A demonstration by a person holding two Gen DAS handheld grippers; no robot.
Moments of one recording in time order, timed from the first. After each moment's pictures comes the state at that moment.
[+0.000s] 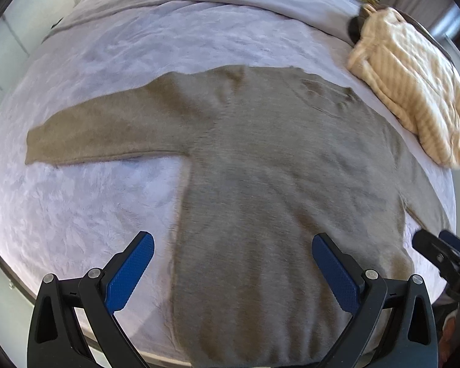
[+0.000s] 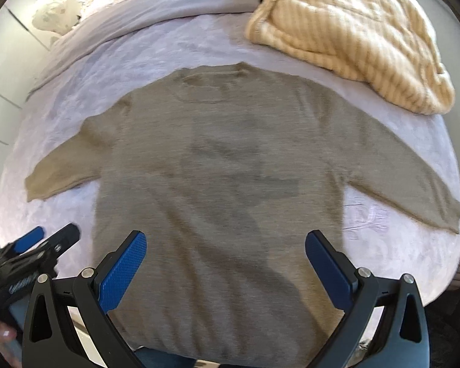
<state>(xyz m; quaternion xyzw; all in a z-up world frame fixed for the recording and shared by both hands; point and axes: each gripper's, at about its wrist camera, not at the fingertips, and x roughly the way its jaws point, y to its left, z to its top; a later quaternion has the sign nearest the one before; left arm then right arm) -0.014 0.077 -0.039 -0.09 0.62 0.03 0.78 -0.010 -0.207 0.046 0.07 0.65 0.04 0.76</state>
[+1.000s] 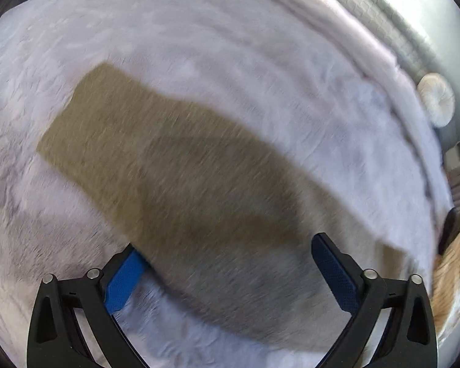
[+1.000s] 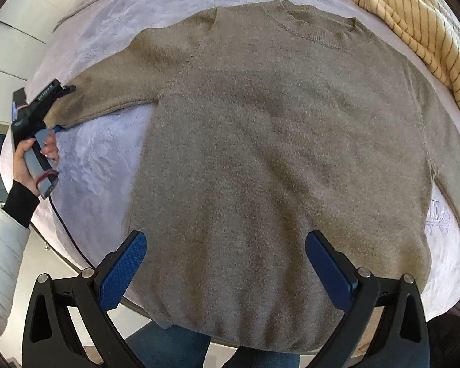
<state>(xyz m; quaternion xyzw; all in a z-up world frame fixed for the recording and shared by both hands) 0.028 0.414 -0.181 -0.36 0.47 0.20 0.78 -0.020 -0.090 -0.008 0.01 0.73 0.12 0.68</state>
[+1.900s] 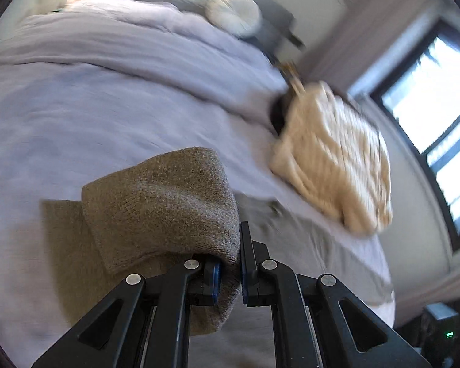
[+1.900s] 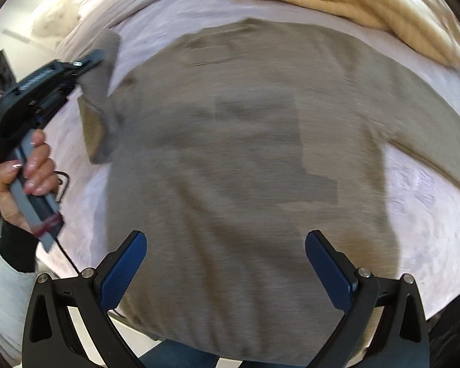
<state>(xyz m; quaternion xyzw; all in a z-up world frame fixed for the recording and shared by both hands) 0.123 0.065 -0.056 -0.19 0.45 -0.19 0.85 -0.018 -0.247 -0.007 0.16 0.69 0.04 0.71</state>
